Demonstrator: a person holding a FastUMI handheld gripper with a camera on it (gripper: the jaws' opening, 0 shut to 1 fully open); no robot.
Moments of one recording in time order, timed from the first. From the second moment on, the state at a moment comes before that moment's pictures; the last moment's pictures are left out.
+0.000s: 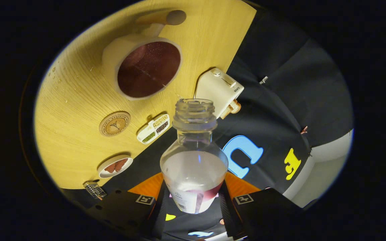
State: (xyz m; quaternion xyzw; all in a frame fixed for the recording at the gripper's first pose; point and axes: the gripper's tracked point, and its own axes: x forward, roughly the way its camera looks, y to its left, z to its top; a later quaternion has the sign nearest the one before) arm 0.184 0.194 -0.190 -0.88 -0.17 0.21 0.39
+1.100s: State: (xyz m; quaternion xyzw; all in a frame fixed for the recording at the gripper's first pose) arm 0.252 0.111 -0.153 -0.41 0.09 0.25 0.87
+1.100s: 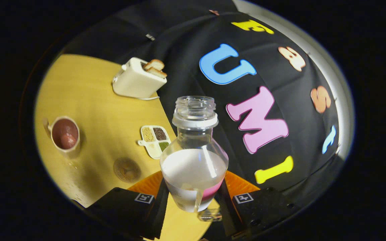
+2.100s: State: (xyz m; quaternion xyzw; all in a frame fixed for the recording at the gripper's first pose) arm 0.274 0.155 -0.237 -0.01 0.16 0.23 0.96
